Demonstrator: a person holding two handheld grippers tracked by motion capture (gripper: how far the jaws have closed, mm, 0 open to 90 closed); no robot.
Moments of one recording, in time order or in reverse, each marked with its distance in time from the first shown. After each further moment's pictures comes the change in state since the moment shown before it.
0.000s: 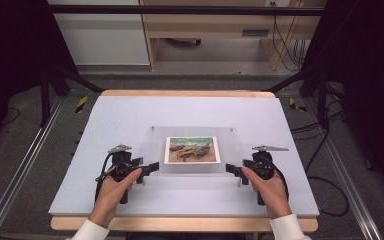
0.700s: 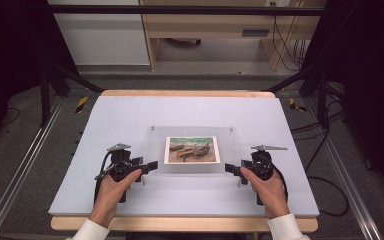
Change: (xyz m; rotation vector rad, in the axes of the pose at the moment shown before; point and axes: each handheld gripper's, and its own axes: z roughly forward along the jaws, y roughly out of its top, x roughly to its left) left arm 0.002 0.005 -0.002 0.020 0.010 0.002; right arm 0.003 0.002 0.001 0.017 -0.006 0.018
